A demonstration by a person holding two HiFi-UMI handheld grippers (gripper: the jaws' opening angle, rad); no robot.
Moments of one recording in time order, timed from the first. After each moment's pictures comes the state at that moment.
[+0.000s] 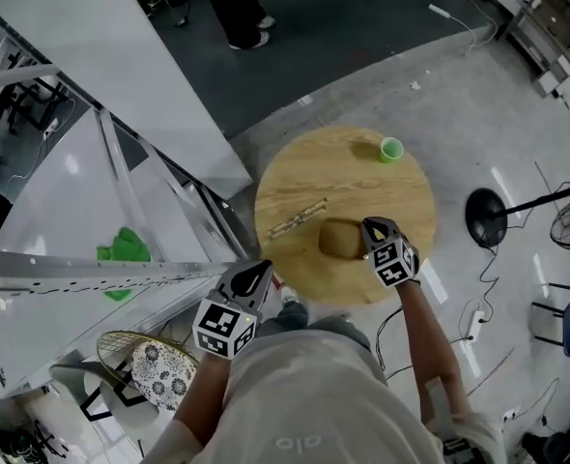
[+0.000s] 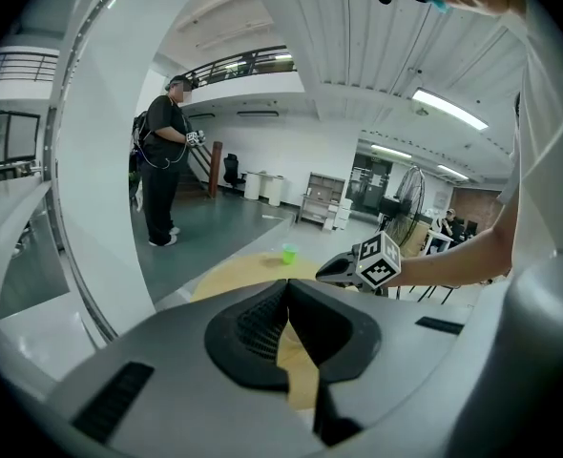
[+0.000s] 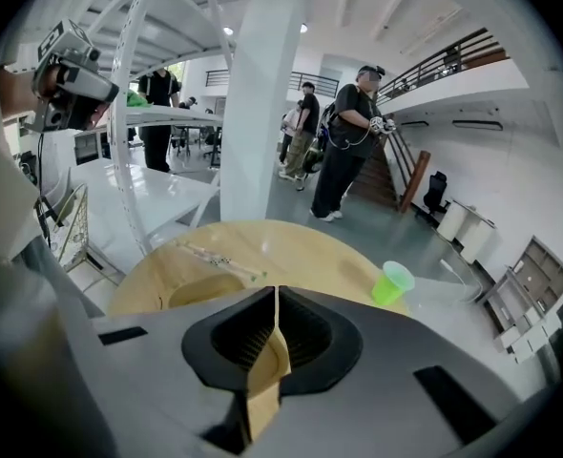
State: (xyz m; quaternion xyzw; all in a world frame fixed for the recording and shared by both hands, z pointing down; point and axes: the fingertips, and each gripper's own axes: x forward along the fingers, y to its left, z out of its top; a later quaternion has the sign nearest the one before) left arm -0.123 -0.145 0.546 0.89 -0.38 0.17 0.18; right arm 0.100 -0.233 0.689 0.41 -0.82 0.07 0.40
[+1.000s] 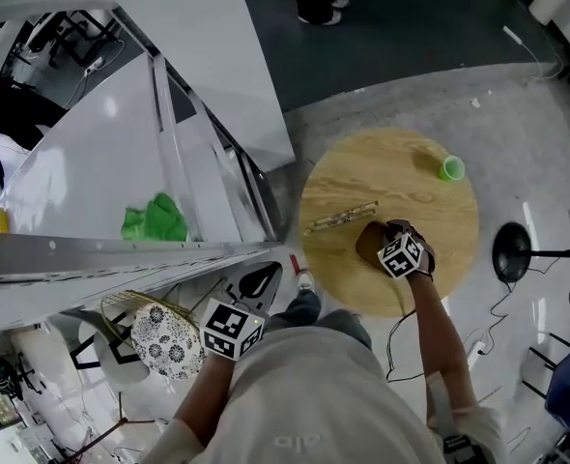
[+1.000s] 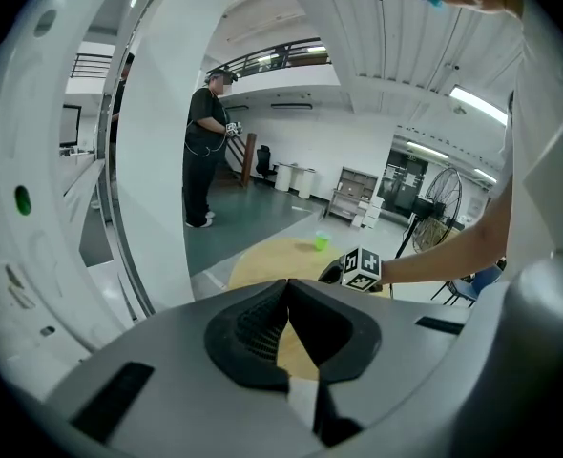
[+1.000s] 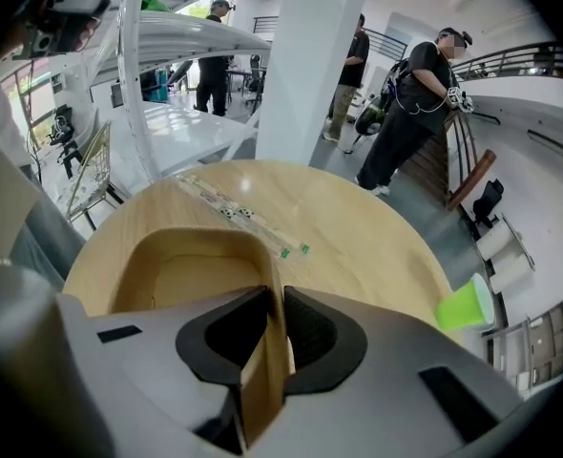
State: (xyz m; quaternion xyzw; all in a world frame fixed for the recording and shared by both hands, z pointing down) left arm -0.208 -0.133 0.580 0.84 -0.46 0.19 0.22; right arm 0.038 -0.261 0.811 0.27 -0.80 0.06 0.54
